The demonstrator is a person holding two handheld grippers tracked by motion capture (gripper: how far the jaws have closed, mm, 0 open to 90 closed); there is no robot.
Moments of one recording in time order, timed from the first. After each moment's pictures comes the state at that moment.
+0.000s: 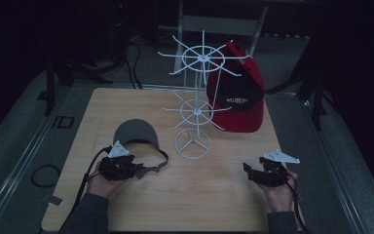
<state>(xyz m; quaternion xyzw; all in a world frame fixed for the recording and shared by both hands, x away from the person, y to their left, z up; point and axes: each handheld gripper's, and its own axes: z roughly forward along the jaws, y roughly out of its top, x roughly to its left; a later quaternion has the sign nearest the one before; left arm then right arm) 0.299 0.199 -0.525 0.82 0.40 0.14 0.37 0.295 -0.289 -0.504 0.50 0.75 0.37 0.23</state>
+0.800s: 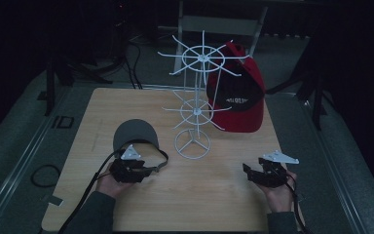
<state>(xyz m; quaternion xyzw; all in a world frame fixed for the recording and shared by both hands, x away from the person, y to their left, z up) 0.309 0.176 -0.546 0.86 0.36 0.10 0.35 0.294 -0.289 -0.507 0.50 0.75 0.37 0.22</state>
